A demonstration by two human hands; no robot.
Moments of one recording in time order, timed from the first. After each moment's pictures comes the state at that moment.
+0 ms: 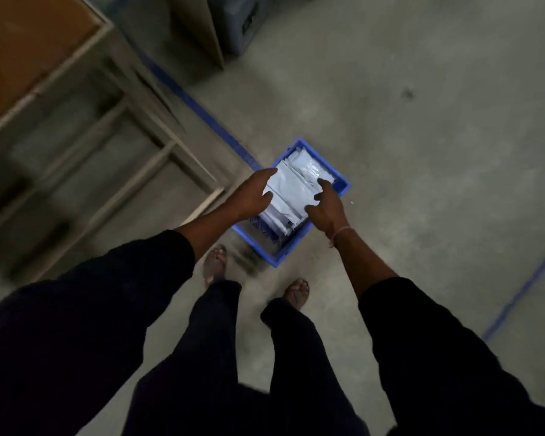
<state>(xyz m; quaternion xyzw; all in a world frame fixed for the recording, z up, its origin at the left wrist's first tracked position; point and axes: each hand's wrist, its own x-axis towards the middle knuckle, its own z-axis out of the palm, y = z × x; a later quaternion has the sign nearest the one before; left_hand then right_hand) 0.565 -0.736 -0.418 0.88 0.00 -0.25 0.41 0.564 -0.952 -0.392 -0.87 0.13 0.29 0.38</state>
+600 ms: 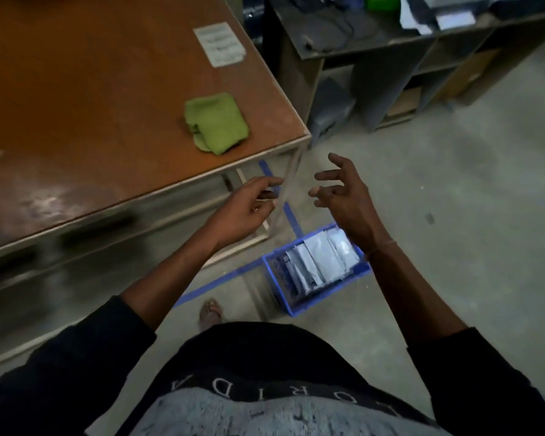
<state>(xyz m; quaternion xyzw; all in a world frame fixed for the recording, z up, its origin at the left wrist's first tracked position) 0.417 -0.575 -0.120 0.82 0.07 0.03 0.57 0.534 -0.773 -0.090 -0.79 -0.13 0.20 0.56</state>
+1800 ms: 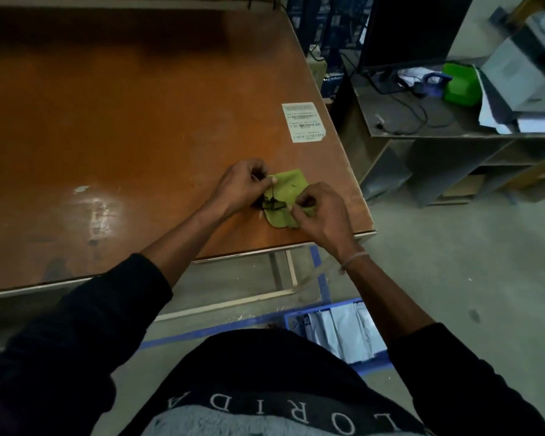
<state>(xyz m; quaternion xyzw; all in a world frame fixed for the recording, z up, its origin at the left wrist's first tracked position) 0.507 -0.377 -0.090 0.84 0.28 0.14 0.45 0.609 -0.563 -0.100 -0.84 -0.42 0.05 0.35</state>
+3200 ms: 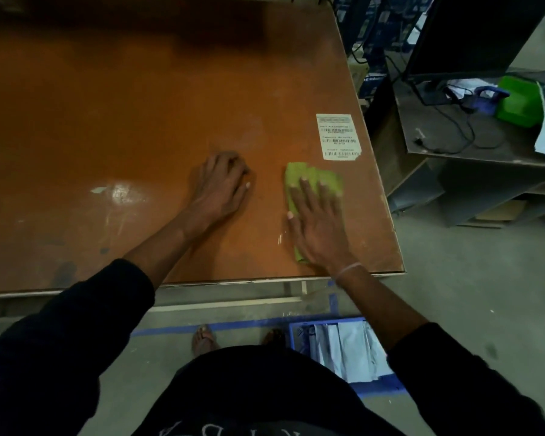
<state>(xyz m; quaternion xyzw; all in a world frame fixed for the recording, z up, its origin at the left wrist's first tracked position) 0.471 -0.289 -0.137 0.95 0.27 0.13 0.10 0.624 -0.499 -0.143 -0.84 -0.53 0.03 0.07</state>
